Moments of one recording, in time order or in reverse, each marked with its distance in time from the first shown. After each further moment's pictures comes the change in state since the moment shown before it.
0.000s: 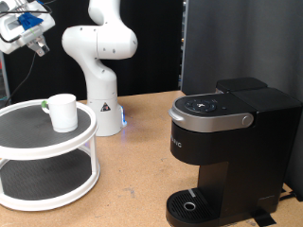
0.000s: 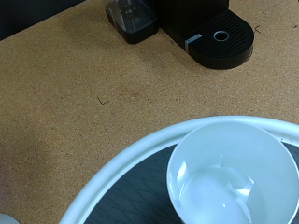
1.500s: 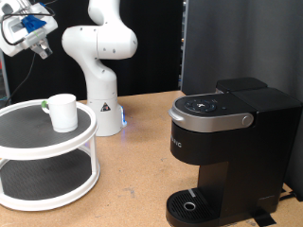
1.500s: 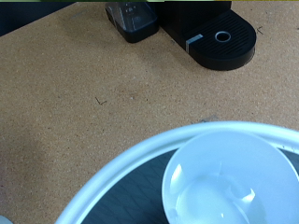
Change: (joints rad) arm 0.007 0.000 0.014 -0.019 0.003 0.027 -0.001
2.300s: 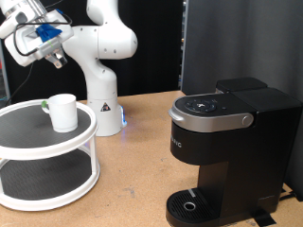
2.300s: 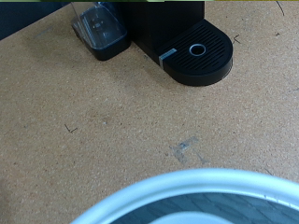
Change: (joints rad) arm 0.048 0.034 0.095 -0.058 0.103 0.149 0.117
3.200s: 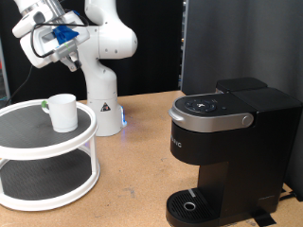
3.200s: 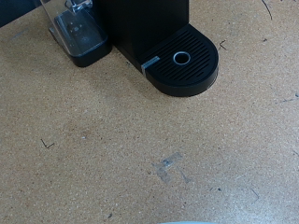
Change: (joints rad) arm 0.064 0.027 0.114 -0.014 0.053 0.116 0.108
